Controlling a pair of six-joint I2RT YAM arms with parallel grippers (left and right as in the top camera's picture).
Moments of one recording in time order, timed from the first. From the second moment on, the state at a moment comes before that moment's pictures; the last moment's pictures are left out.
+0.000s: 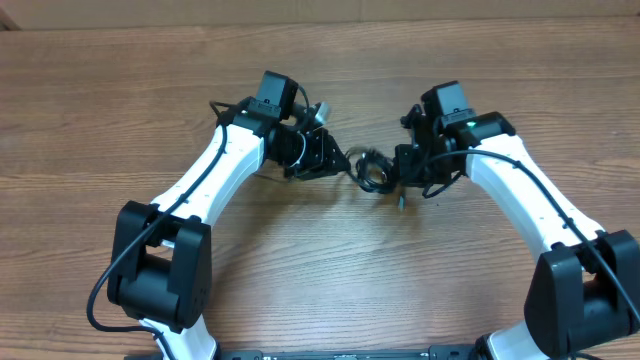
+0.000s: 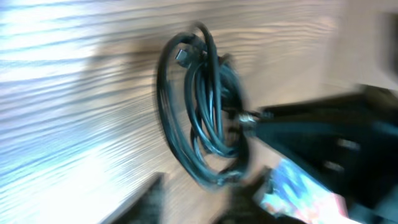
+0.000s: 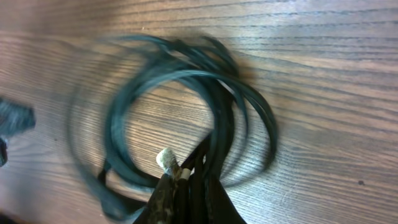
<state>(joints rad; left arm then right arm) -0.35 1.88 1.38 -0.75 0.71 -0.47 0.29 1.71 1.26 -0.89 -0.32 0.23</state>
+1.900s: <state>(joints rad) -0.45 2.06 1.53 -0.94 0.10 -0.51 0.17 1.71 1.31 -1.00 -0.37 0.25</state>
